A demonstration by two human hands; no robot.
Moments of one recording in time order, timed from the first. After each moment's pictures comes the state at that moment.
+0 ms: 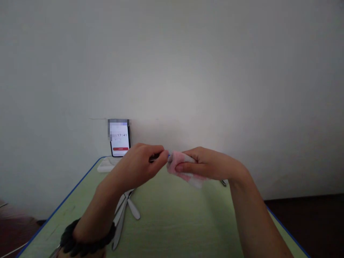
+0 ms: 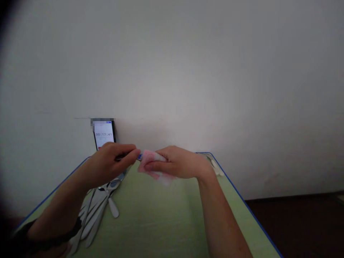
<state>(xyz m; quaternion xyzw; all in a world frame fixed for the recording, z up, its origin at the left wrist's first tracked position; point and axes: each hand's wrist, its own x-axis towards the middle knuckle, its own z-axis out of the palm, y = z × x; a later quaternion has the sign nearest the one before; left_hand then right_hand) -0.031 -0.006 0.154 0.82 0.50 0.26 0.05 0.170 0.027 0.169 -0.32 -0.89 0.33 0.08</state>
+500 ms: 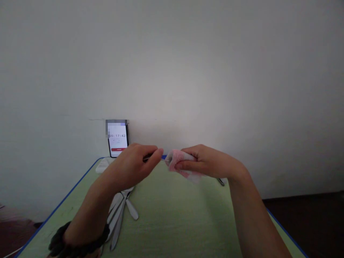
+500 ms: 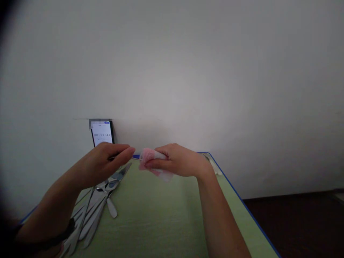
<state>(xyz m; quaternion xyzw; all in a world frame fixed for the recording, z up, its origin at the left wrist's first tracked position) -0.037 -0.007 0.154 0.82 0.52 0.24 0.08 0.173 0.028 0.164 -0.33 -0.88 0.31 0.11</state>
